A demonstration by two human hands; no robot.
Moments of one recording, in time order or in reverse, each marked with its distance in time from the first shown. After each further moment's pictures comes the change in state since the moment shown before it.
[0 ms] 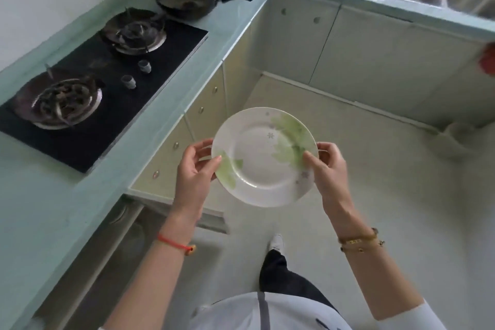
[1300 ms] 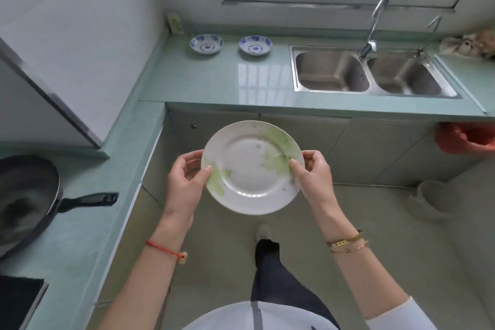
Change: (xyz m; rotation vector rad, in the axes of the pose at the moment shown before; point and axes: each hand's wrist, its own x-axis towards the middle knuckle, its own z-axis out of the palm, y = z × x) left_hand 0.654 0.135 0.485 0.182 -0.226 0.051; right_hand 0.738 -0.164 -0.049 -0.026 0.307 -0.001
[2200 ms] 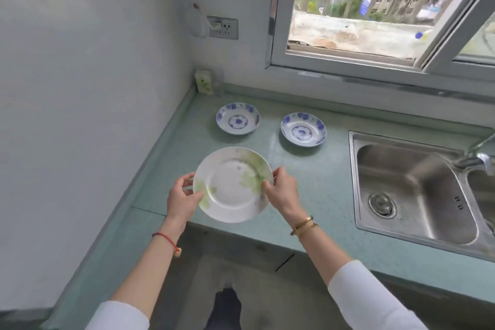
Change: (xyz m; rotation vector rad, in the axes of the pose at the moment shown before) left_hand 0.527 0.009 0.041 0.210 0.203 -0.133; right_hand 0.482 -0.073 0.293 -0.562 -0.305 -0.105
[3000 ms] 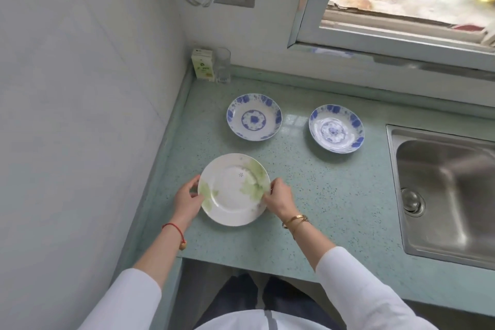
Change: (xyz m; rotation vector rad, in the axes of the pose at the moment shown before) left_hand 0.199 -0.053 -0.010 0.235 -0.206 -0.192; right_hand 0.130 -0.012 0.130 -0.145 -0.208 0.318
